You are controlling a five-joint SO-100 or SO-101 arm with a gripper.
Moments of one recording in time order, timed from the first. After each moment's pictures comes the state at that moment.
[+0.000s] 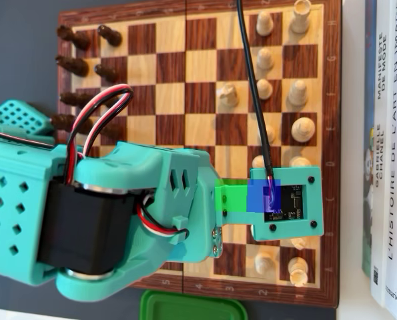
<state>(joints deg) 8.6 73.1 72.2 80.0 78.8</state>
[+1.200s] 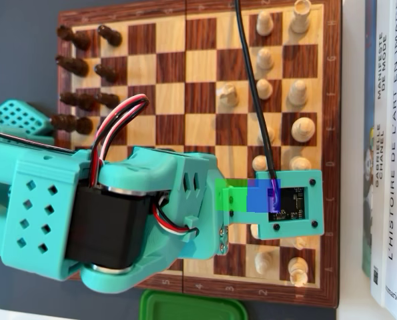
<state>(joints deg) 9.0 71.9 77.3 74.2 78.7</state>
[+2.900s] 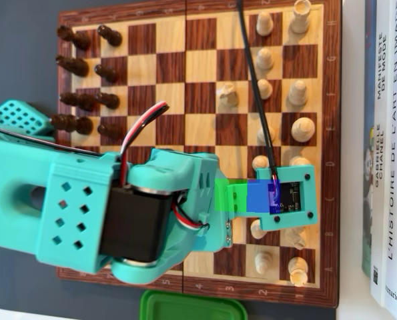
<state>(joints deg) 8.8 67.9 77.3 73.9 77.2</state>
